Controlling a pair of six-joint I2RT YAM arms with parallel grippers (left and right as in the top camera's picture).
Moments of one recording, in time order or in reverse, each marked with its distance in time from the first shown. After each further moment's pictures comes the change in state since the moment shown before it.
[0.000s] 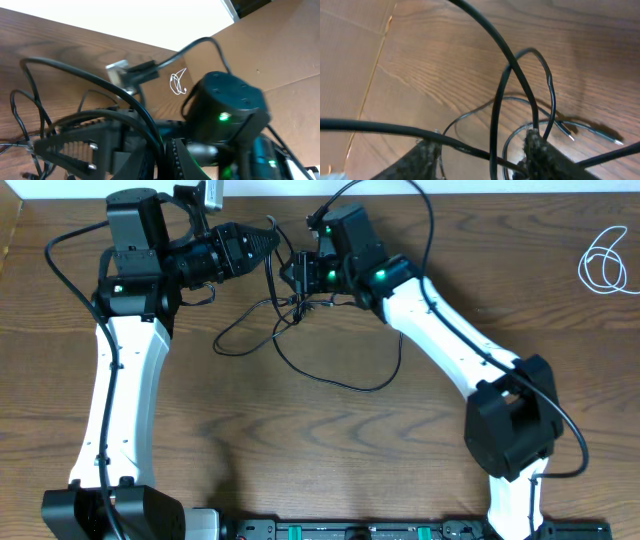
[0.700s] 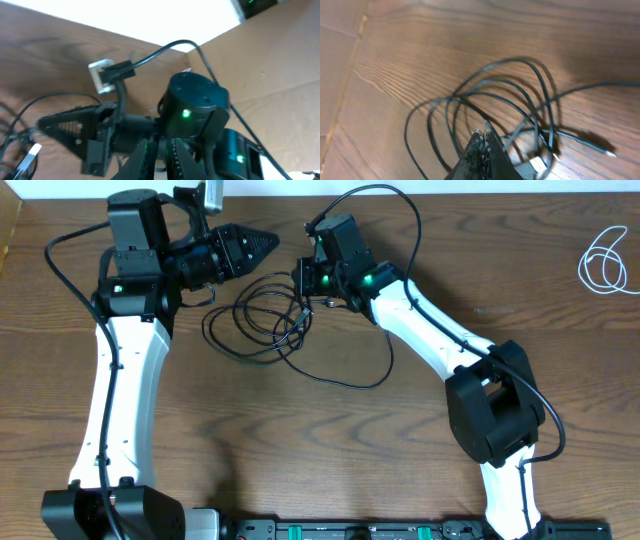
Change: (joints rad) left arm 0.000 0.000 0.000 -0.035 -0.032 0.003; right arm -0.002 0.088 0.000 0.052 0.044 -0.022
